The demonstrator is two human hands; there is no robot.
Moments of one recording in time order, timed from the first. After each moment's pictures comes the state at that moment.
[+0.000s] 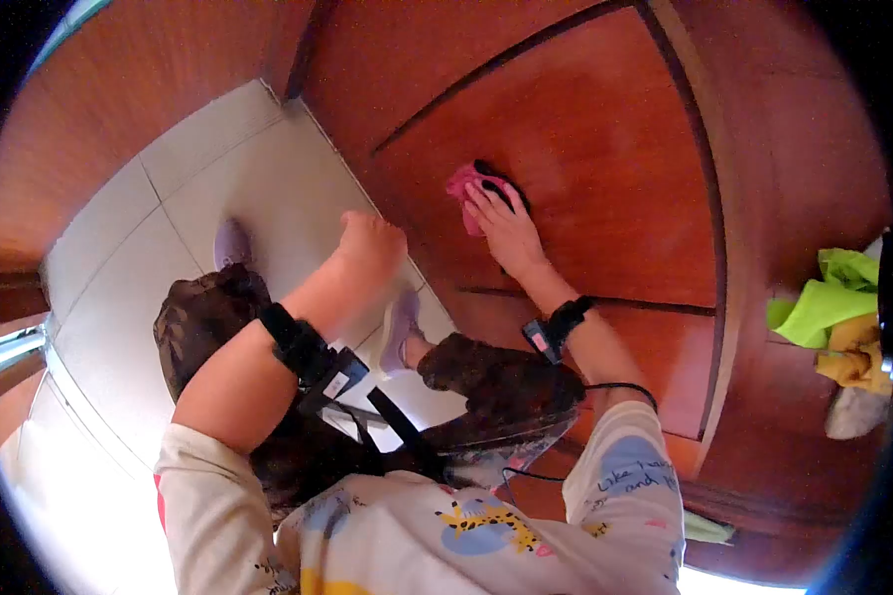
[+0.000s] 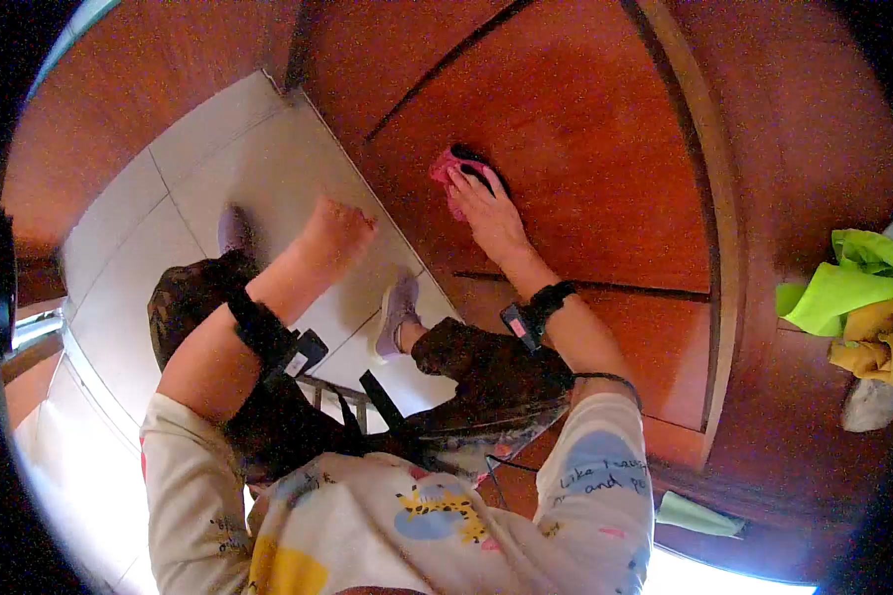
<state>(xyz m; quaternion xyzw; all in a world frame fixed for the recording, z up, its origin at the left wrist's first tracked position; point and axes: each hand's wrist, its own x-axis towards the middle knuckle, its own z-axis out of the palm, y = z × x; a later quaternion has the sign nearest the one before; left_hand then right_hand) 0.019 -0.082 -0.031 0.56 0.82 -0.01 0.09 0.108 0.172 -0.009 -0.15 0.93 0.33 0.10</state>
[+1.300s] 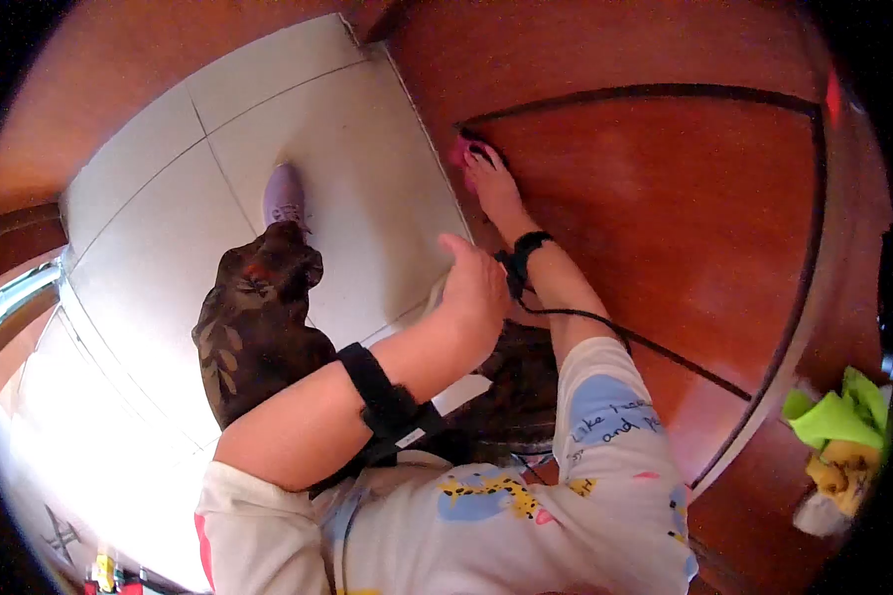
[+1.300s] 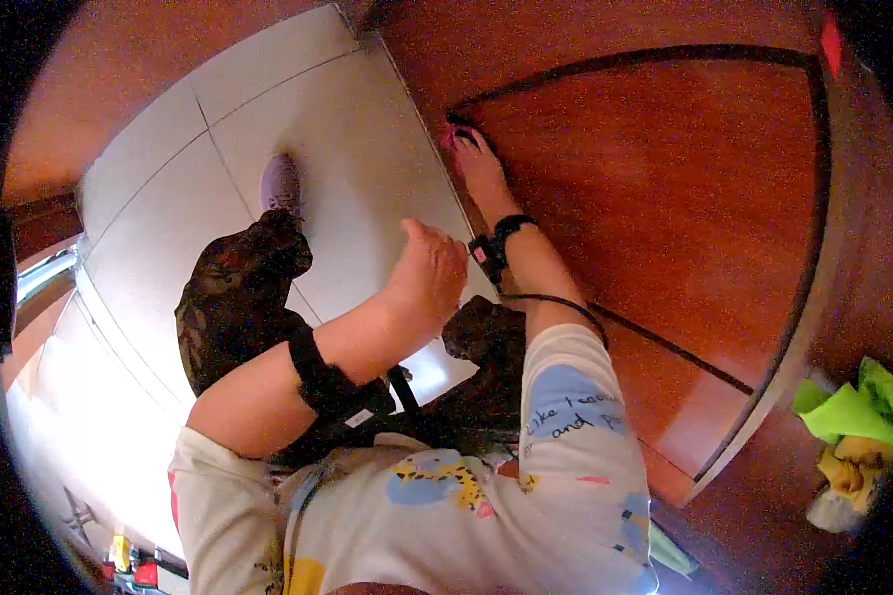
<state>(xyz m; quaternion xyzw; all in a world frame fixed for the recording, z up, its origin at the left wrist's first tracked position) 0.047 -0.060 0.025 0.58 0.78 -0.03 0.21 0.027 0.185 -0.190 -0.22 0.88 0.37 0.21</state>
